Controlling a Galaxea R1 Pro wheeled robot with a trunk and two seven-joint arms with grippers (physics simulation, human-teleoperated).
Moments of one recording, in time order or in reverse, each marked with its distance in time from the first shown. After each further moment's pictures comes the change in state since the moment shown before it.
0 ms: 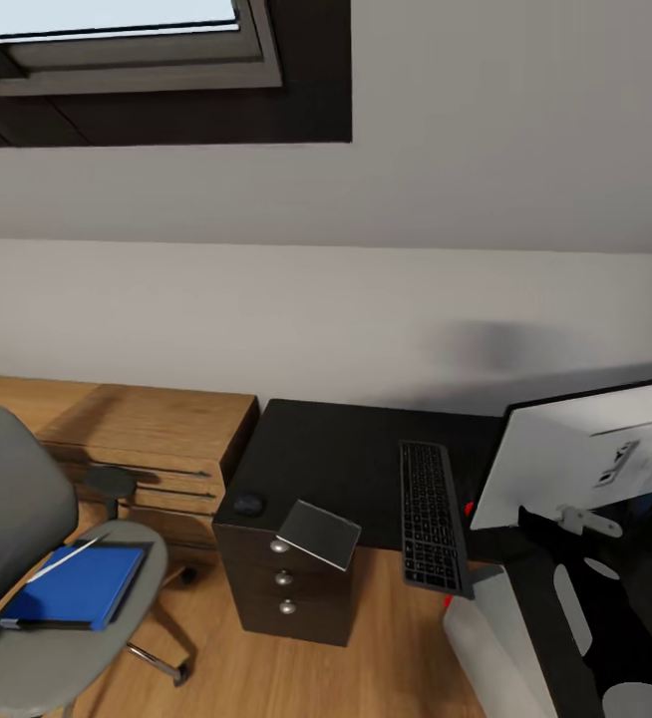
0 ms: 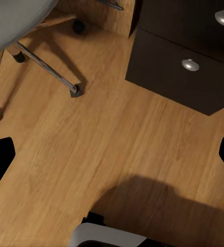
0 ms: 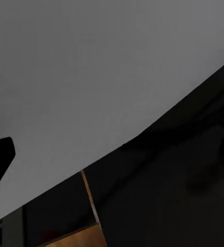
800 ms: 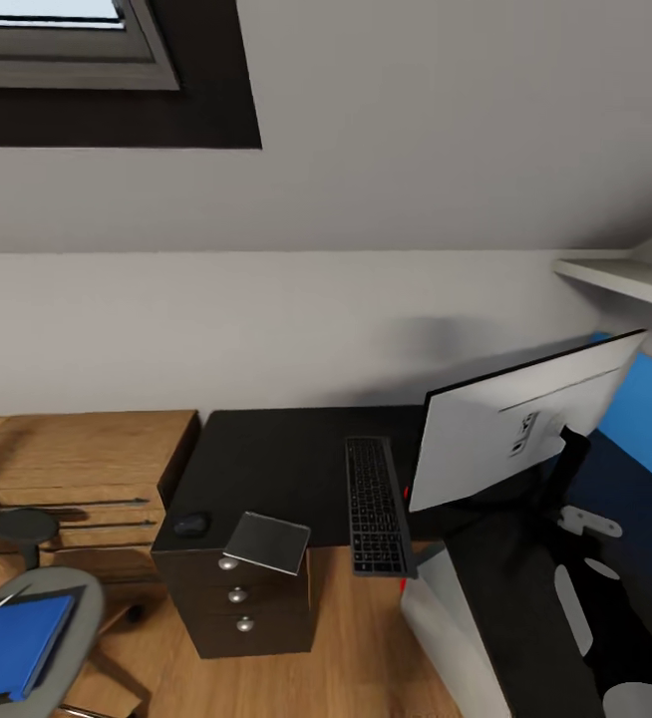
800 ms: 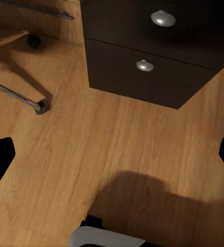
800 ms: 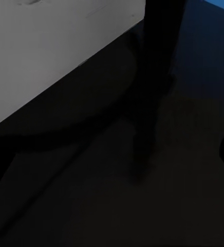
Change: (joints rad) left arm 0.000 -0.001 -0.001 0.000 -0.002 0.000 0.000; right arm 0.000 -0.002 0.000 0.001 0.000 -0.001 0.003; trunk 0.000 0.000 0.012
